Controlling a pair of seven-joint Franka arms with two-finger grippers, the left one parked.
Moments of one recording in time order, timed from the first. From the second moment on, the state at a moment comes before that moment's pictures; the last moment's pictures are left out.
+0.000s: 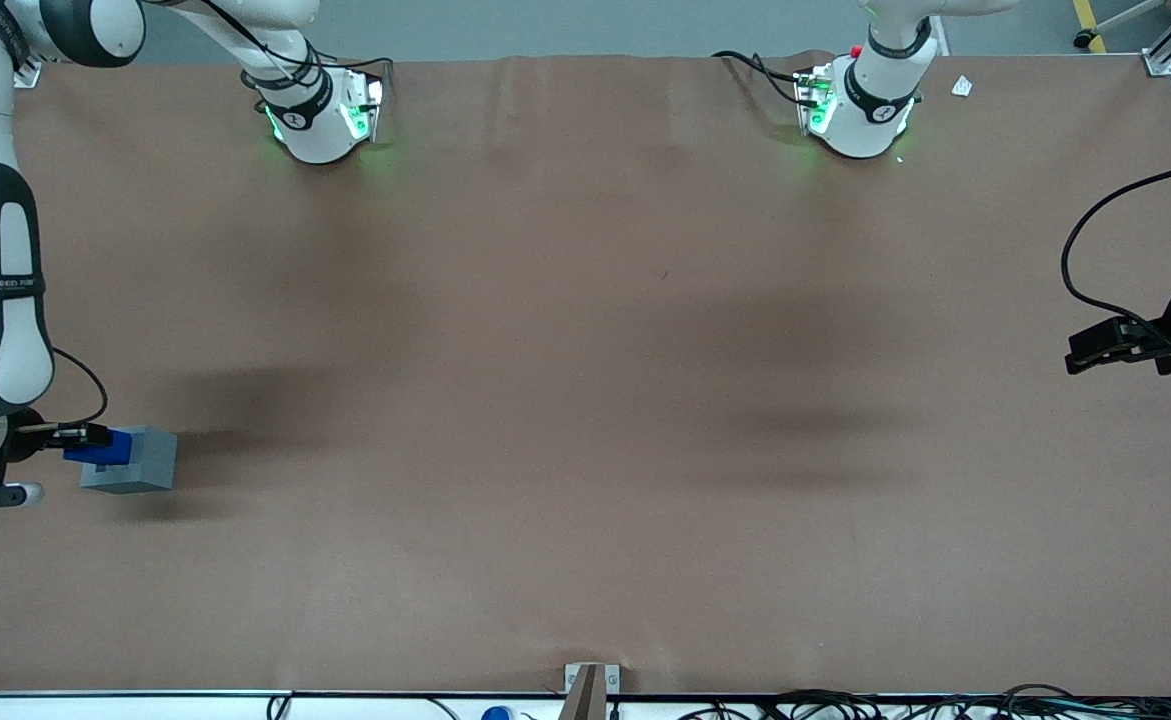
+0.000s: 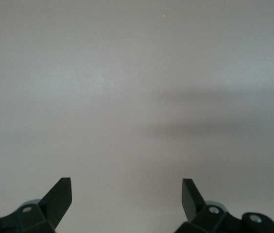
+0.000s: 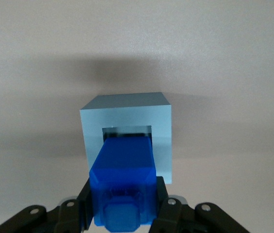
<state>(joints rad) -0.21 0.67 -0.12 -1.41 0.02 1.93 -0.36</state>
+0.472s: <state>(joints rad) -0.21 0.67 -0.12 -1.41 0.02 1.93 -0.36</state>
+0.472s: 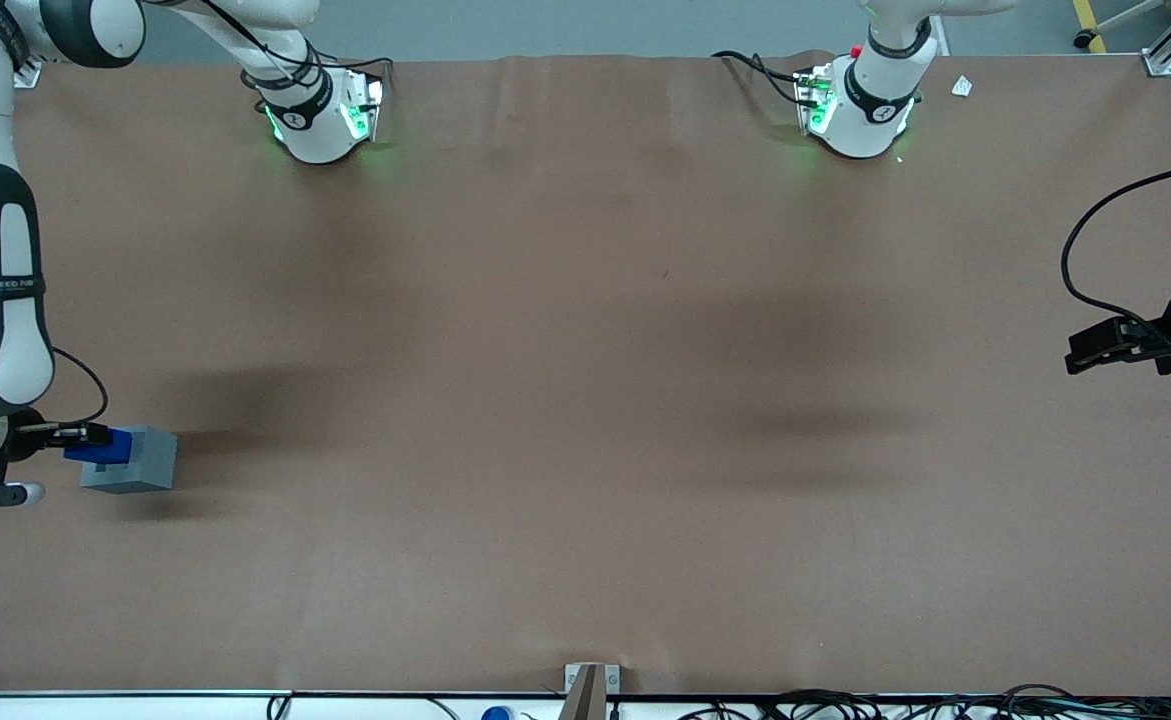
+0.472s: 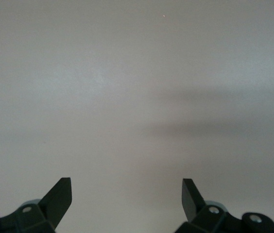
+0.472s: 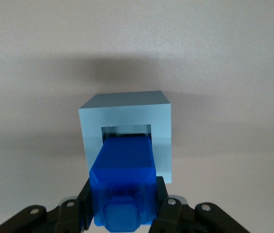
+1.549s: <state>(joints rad) -0.21 0.67 -0.12 -1.41 0.01 1.91 -0.36</state>
